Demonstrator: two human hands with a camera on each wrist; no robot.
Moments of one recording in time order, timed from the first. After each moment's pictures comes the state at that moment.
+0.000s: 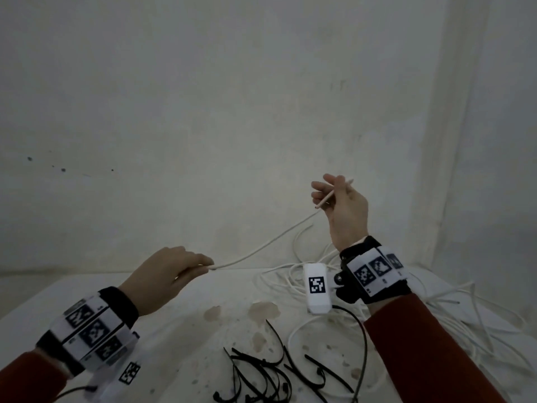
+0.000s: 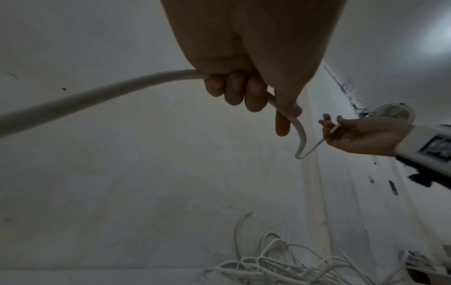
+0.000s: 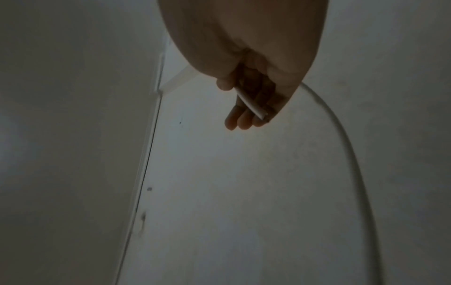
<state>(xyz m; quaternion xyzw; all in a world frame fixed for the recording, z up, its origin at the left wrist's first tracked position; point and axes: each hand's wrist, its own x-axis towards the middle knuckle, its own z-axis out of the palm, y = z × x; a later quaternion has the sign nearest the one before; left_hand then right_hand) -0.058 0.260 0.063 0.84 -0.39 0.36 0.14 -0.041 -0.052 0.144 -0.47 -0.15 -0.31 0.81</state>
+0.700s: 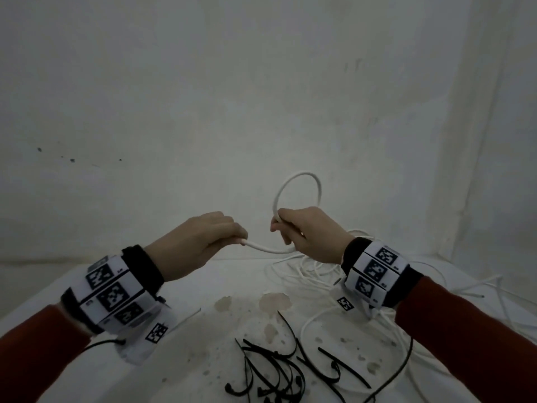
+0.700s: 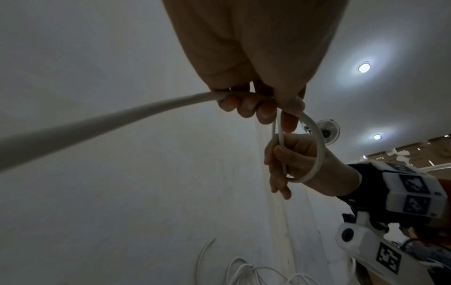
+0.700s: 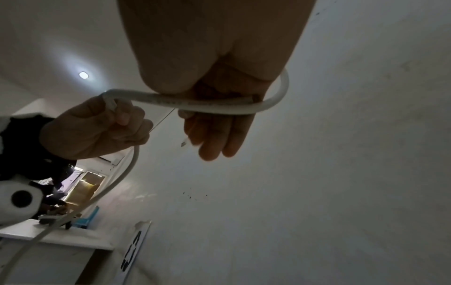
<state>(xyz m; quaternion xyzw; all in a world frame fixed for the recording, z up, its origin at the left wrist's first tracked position) -0.060 0.228 0.108 0.78 -0.51 0.34 0.12 -0.044 -0.026 0.112 -0.86 -0.40 -0.27 0.16</state>
